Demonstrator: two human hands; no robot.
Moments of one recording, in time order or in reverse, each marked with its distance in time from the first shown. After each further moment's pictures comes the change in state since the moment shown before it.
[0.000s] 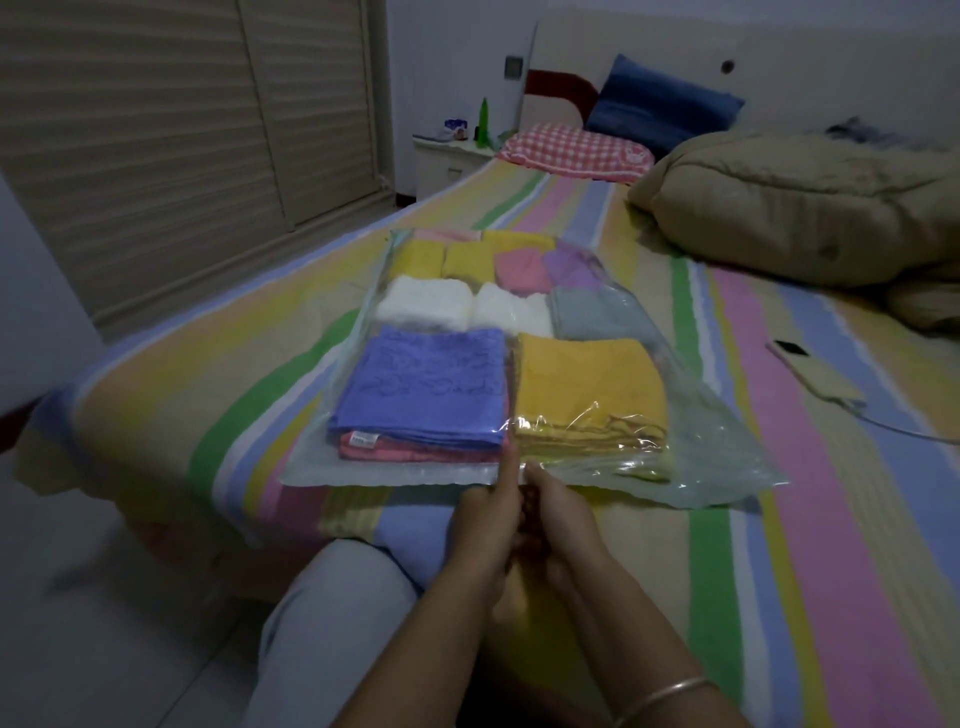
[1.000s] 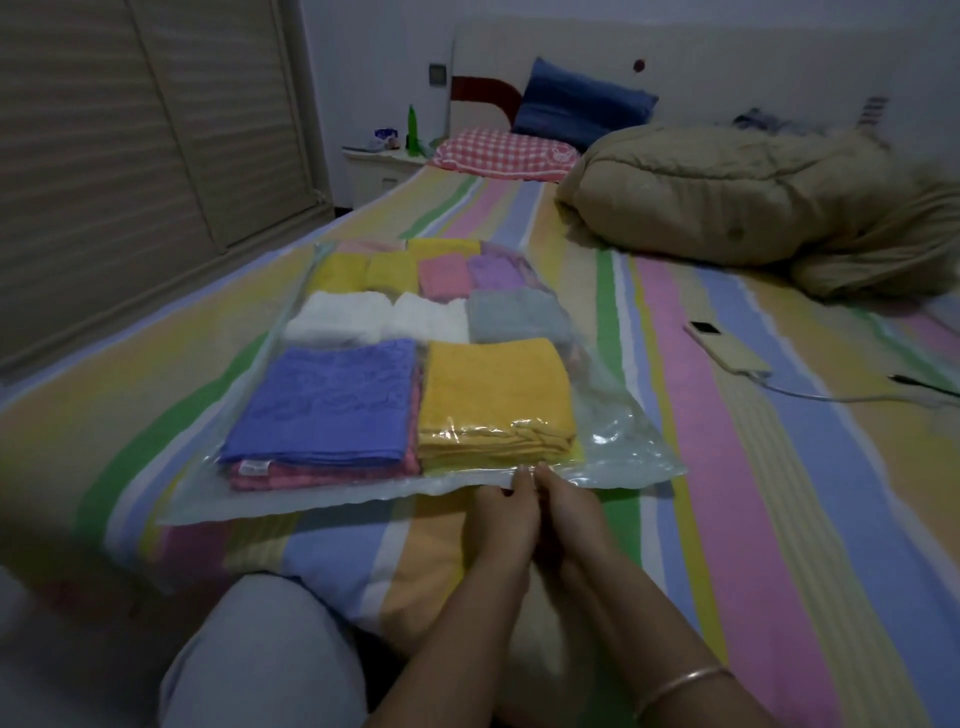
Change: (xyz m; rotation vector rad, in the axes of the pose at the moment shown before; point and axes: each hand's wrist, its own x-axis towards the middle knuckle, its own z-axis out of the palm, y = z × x) left_hand 0.001 -0.013 0.093 0.098 0.000 0.097; right_hand 0.033 -0.004 -0.086 0.068 0.159 -0.029
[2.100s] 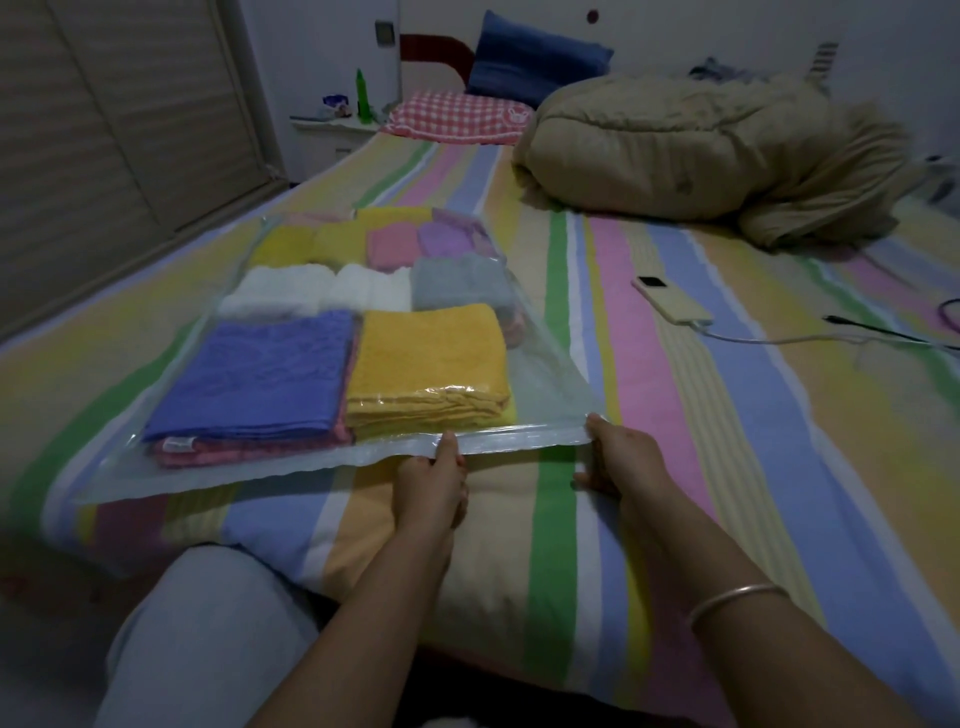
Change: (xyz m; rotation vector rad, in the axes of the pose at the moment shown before) left_hand -0.012 -0.003 -0.011 -0.286 -0.003 0.017; right_hand 0.014 -0.030 -0.105 -0.044 0.149 -0.150
